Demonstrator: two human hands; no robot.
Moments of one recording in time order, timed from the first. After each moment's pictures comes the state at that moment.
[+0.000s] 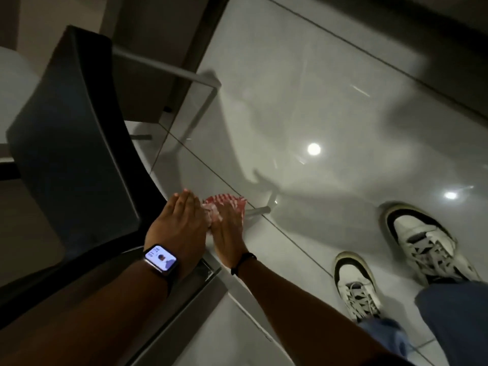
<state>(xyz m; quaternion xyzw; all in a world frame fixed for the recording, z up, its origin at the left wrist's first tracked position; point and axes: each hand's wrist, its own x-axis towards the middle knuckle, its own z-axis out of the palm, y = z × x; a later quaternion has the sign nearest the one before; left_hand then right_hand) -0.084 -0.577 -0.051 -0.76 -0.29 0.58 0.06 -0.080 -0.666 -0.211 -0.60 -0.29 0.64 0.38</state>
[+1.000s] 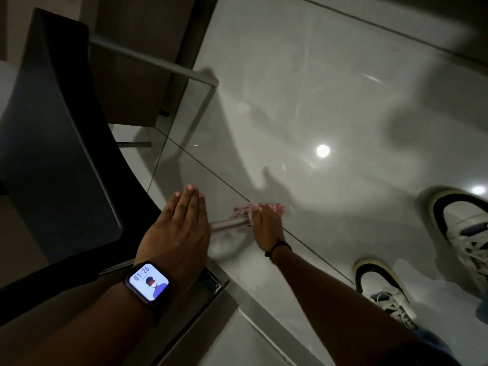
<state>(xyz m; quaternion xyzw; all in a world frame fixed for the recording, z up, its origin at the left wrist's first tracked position) -0.107 -0.586 -0.076 -0.84 -0.25 0.48 0.08 -0.089 -0.690 -0.355 -0.70 -0.23 0.59 0.34</state>
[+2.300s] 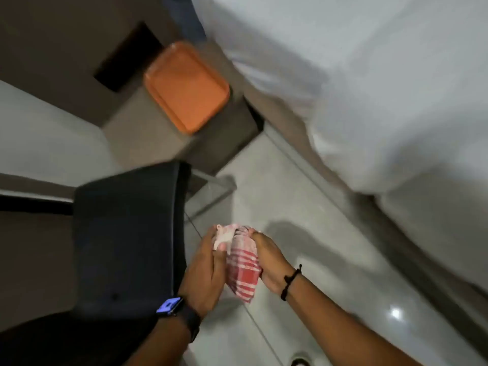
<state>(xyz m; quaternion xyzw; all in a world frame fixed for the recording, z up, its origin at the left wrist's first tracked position) 0.007 -0.511 0.058 -0.68 -0.65 -0.03 -0.35 0.155 -0.529 -0.031 -0.48 -0.07 0.79 0.38</state>
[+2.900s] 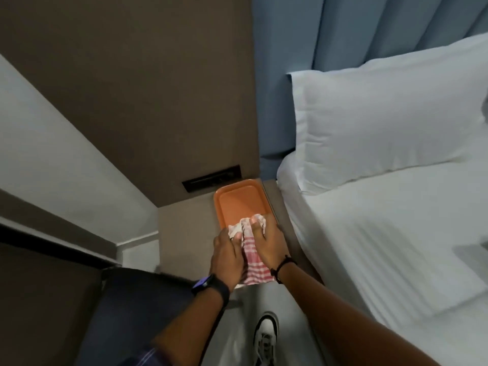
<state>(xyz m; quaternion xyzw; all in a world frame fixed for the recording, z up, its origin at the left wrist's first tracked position) 0.031 -0.137 0.215 -0.52 -0.74 -0.26 -0.35 0.158 -0.102 0.219 -0.64 -0.53 0.46 0.31</state>
